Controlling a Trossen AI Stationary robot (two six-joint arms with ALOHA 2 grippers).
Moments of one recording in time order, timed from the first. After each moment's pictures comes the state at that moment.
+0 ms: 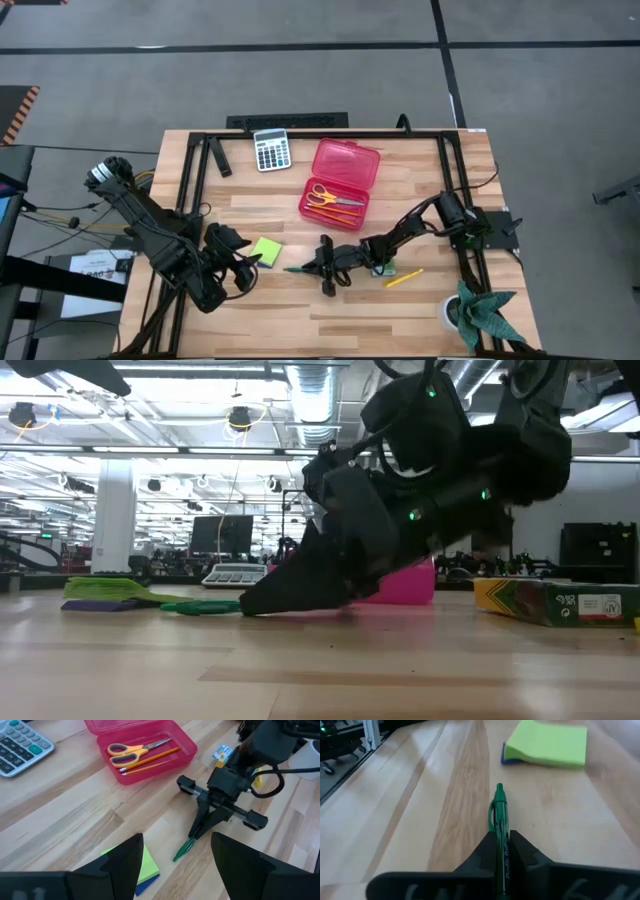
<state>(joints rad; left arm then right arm) -0.79 1.33 1.12 -1.07 -0.82 -1.47 0.27 2.19 0.96 0.76 0.11 0.33</state>
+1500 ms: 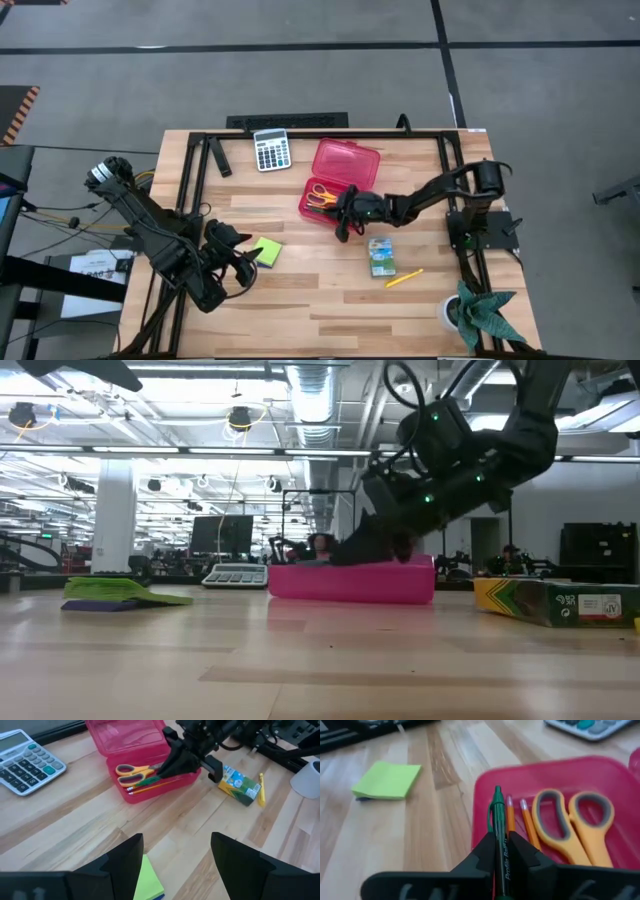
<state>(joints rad) -0.79 1.33 1.12 -1.09 -0.92 -1.49 -0.05 1.85 0.68 0.74 0.13 0.28</state>
